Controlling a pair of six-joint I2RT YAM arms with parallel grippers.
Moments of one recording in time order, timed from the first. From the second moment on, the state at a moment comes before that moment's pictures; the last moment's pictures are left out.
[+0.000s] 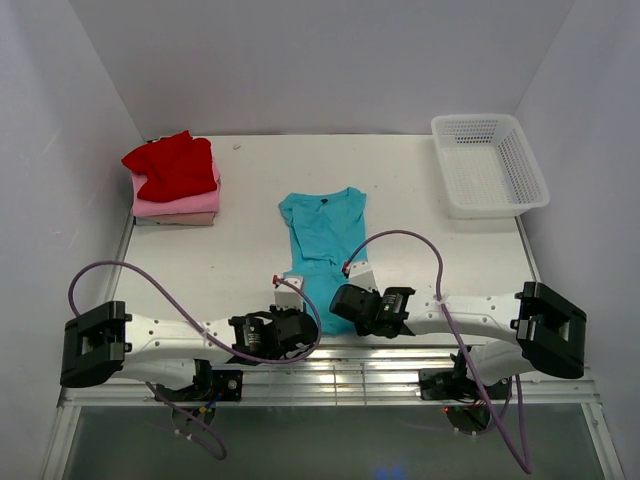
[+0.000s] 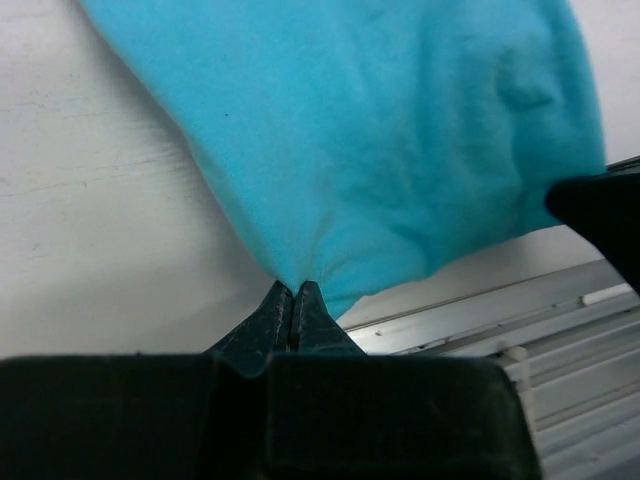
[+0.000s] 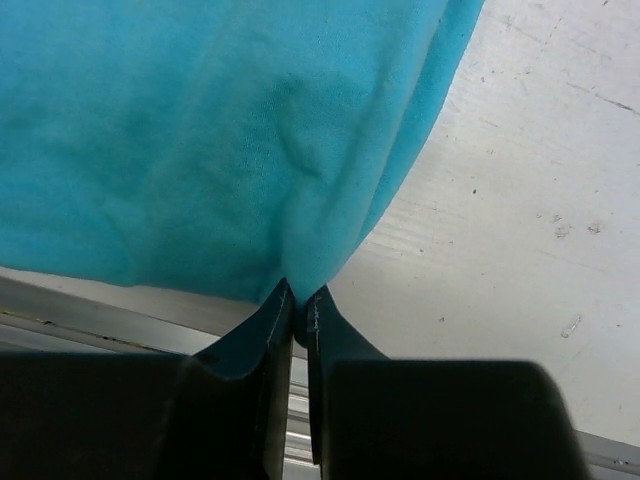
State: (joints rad) left arm -1.34 1.19 0.50 -0.26 -0.62 -1.06; right arm 1.23 1.38 0.75 -0.58 0.44 0.75
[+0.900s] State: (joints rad) left arm -1.19 1.10 0.50 0.11 -0.92 -0.64; right arm 1.05 1.45 0.96 -0.49 0.74 0.58
